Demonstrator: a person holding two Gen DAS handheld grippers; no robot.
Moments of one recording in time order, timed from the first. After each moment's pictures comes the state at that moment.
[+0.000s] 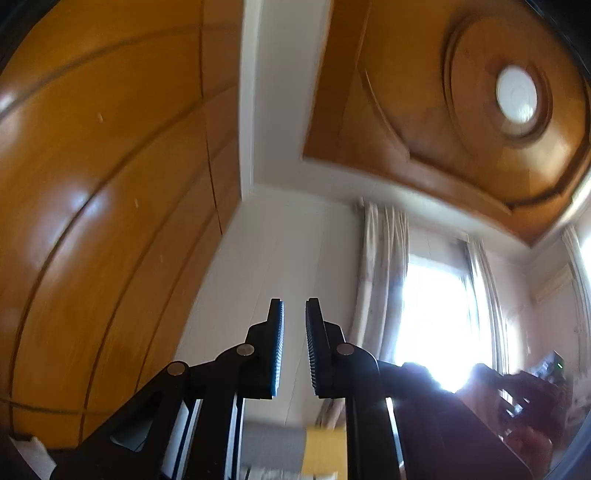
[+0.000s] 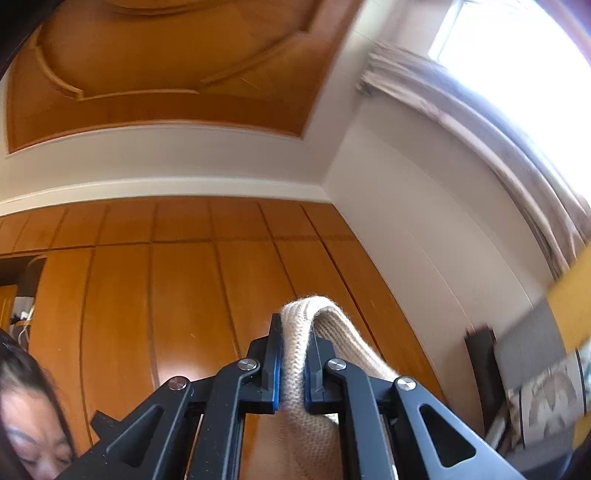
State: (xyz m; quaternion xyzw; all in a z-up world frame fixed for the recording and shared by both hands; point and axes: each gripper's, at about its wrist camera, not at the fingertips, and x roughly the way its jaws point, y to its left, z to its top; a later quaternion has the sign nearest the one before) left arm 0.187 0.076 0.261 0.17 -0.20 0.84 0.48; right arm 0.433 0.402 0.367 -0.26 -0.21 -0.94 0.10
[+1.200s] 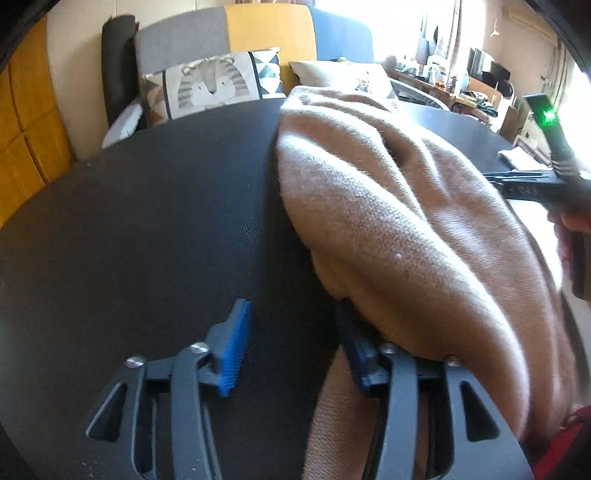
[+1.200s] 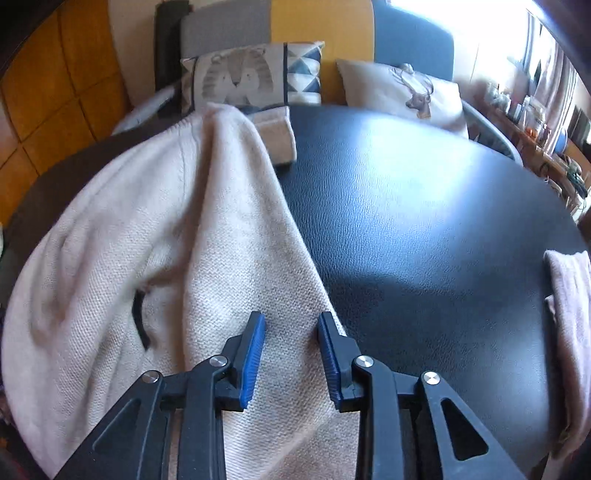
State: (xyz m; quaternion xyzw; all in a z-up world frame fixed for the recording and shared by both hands) left arm 0.140 0.322 -0.157 -0.34 0.28 0.70 0.57; right arm 0.406 0.518 -0.098 0.44 -0.19 -0.80 -0.36
